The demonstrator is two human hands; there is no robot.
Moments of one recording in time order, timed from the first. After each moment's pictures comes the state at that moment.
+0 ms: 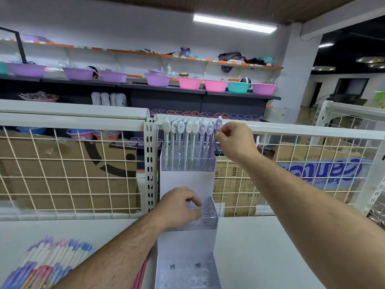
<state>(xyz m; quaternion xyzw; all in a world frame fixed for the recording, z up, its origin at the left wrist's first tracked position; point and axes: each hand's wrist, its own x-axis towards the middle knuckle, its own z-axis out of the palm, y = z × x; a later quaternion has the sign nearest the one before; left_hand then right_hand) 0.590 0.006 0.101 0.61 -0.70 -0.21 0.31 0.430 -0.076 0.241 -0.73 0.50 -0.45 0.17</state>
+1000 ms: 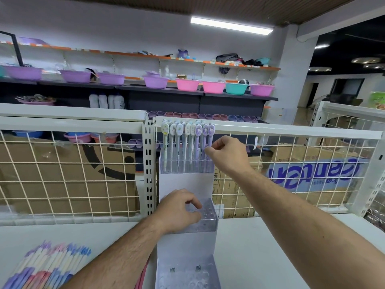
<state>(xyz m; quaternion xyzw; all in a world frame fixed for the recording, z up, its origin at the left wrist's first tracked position) 0.590 0.004 0.100 0.61 -0.70 -0.21 0.31 0.437 -0.075 0.210 -0.71 0.53 -0.43 0.18</state>
